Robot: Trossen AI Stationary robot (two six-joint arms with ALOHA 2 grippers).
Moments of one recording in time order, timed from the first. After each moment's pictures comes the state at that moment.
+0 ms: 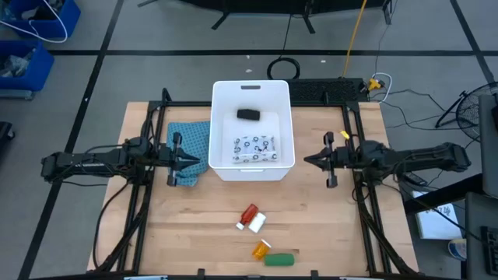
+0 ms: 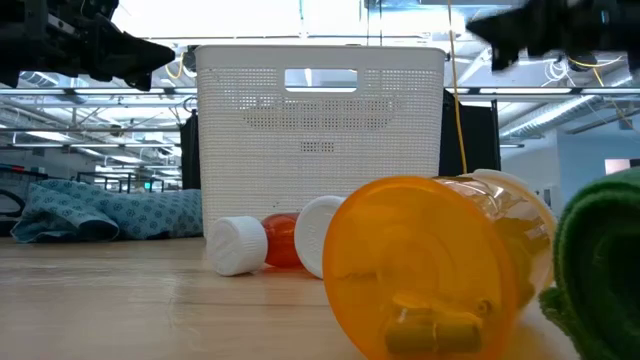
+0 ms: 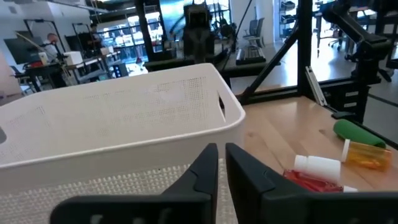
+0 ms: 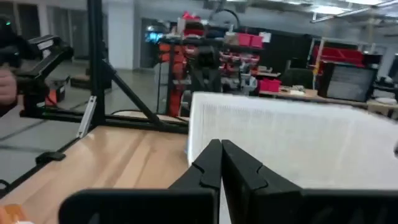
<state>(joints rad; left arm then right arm) 0.12 0.39 0.20 0.16 0.18 0.16 0.04 0.53 0.28 0.31 0.02 -0.11</state>
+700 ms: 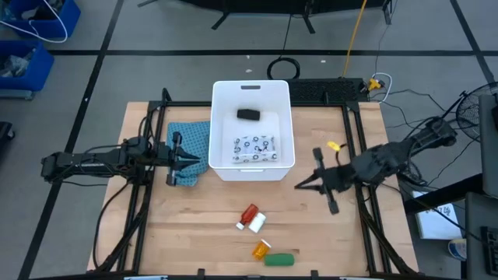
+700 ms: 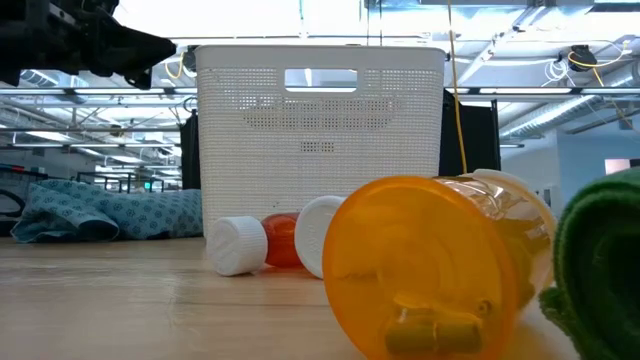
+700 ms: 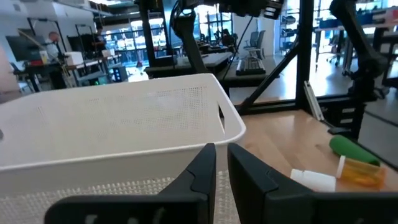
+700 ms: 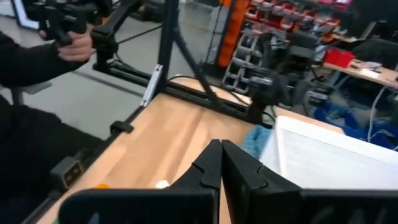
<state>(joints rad) 0.12 0.39 0.20 0.19 0.18 0.09 0.47 1.01 1.00 -0.24 0.24 -0.14</state>
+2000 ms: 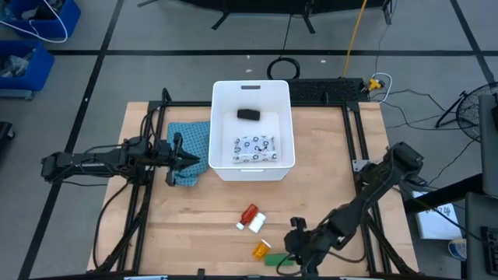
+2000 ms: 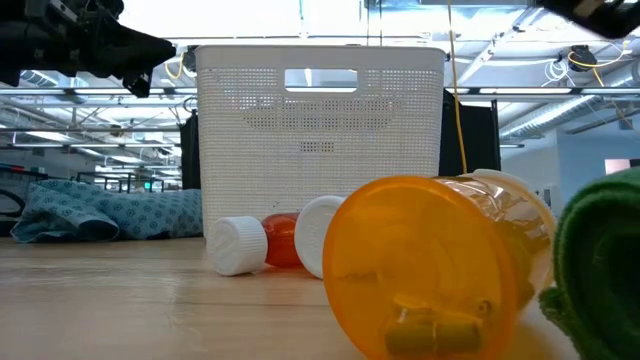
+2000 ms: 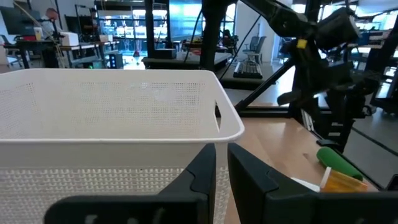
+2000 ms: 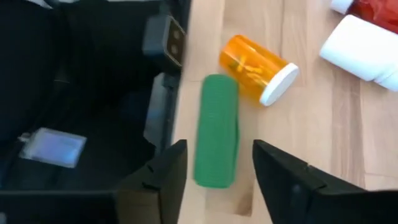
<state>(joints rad) 0.12 0.39 0.20 0.18 0.18 -0.02 0.75 1.71 1.21 -0.42 0.13 0.69</state>
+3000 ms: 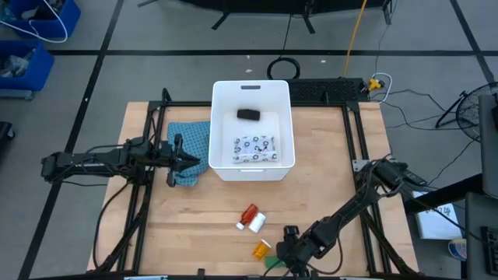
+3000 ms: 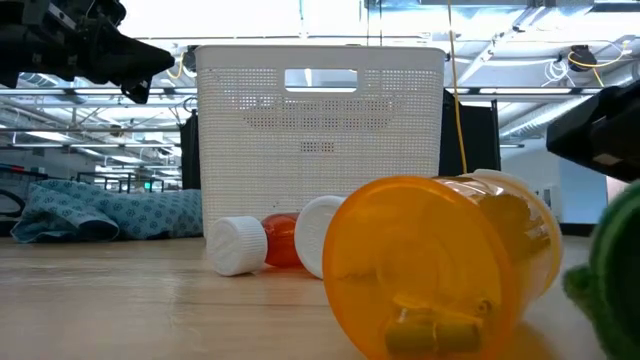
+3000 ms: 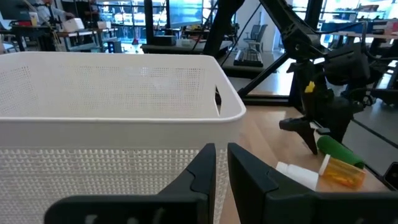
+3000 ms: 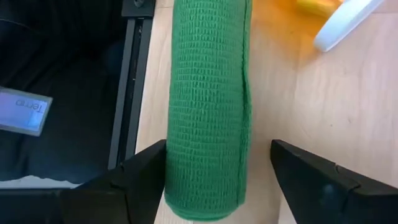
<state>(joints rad) 0.12 0.39 0.20 0.13 0.18 -0.03 0.74 1.97 1.21 -0.31 -0.01 0.67</state>
